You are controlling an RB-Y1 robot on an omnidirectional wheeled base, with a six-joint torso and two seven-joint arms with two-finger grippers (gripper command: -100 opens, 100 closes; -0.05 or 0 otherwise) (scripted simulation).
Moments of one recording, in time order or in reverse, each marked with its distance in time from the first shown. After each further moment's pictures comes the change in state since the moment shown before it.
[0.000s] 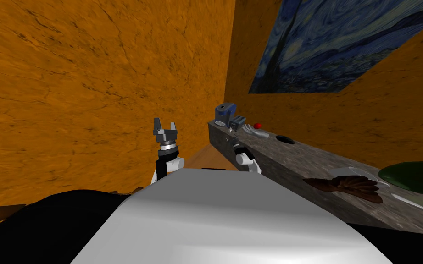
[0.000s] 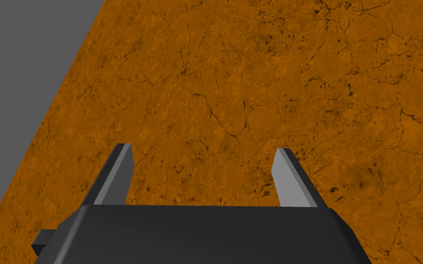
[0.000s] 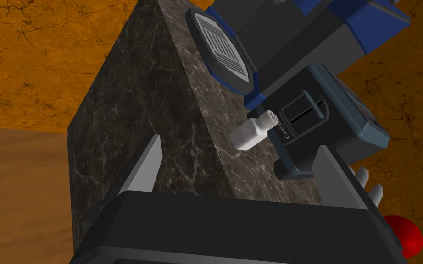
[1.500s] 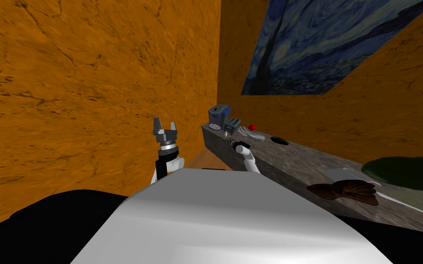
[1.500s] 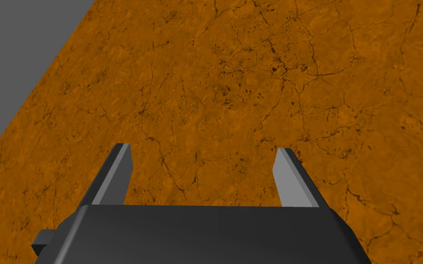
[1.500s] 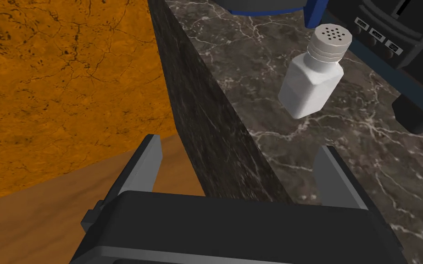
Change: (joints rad) left arm 0.000 0.000 0.000 0.000 0.000 0.000 0.000; right arm -0.266 0.001 -0.117 0.289 -0.286 0.397 -0.362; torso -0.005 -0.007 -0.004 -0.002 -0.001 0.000
